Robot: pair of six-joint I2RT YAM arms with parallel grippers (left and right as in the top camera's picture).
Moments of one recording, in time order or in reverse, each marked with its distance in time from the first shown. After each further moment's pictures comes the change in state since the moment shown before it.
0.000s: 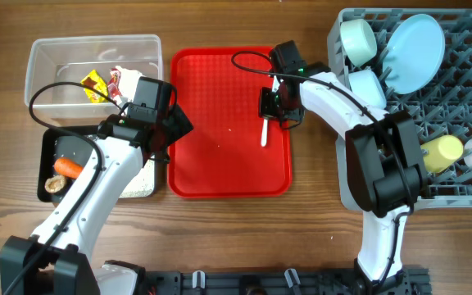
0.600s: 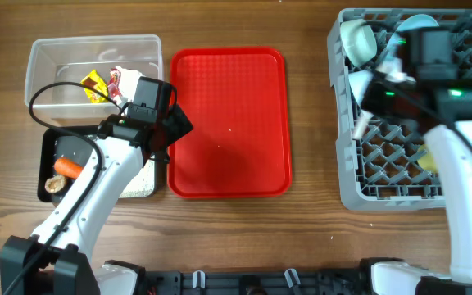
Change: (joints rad) left arm 0.000 0.000 0.000 0.000 0.000 0.000; right arm -0.374 -0.708 -0.027 -0.454 0.263 -0.027
